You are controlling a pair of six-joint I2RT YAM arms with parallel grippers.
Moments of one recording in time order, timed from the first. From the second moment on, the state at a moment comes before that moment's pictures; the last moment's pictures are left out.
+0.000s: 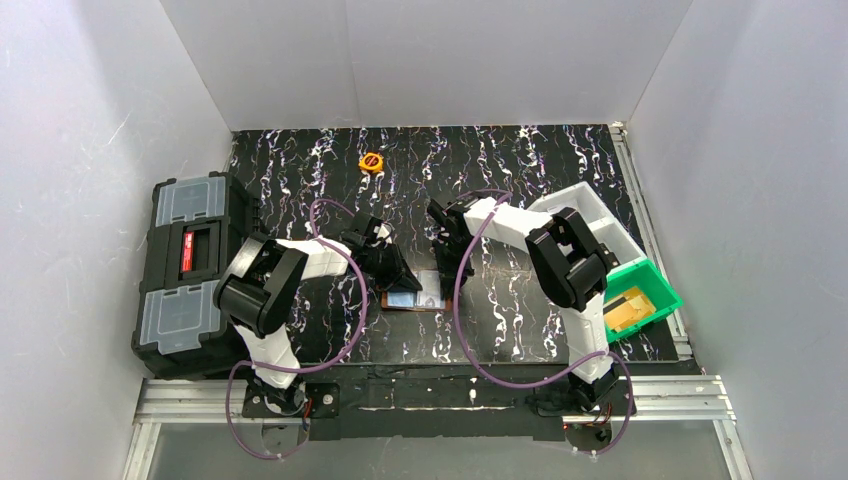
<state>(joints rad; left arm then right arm) -0.48 1.77 0.83 -0.10 0.61 -0.91 0.72 2.08 1.48 -0.92 -0.33 0.59</state>
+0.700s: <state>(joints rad) -0.47 1.72 0.83 -0.25 0.59 -0.80 0.74 2.09 1.49 -0.90 -0.36 0.64</state>
